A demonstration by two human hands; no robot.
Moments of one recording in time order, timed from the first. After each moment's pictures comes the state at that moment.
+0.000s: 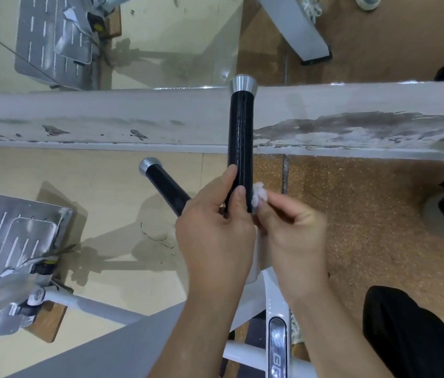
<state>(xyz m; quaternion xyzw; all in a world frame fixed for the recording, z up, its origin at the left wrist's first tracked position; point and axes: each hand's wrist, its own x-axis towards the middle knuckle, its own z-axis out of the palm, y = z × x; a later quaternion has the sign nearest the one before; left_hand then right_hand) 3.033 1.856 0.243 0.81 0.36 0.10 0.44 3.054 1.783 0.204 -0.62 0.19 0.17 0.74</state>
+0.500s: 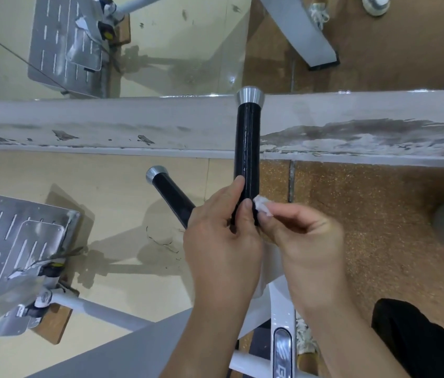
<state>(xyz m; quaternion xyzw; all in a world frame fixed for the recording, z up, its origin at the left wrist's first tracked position) 3.034 1.855 0.237 0.83 0.33 0.12 0.43 3.060 1.777 0.218 -0.65 0.17 0.17 0.72</state>
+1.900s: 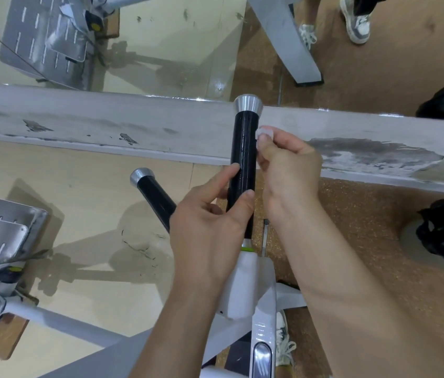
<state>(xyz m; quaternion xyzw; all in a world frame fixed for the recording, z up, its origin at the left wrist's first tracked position) 3.058 1.880 0.230 0.73 0.35 0.07 0.58 3.156 1.824 0.209 -0.58 0.26 0.13 0.76</state>
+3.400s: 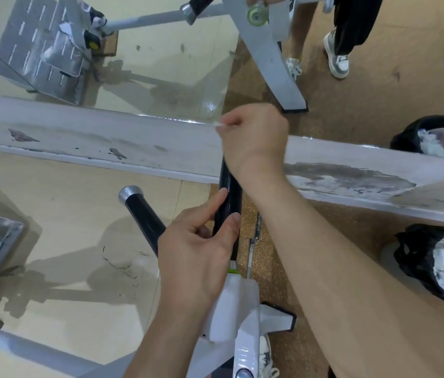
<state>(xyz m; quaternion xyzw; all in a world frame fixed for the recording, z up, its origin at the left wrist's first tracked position) 3.058 1.878 0.230 0.72 0.36 0.10 0.58 3.207 1.852 0.240 -0.91 -0.06 0.04 0.40</state>
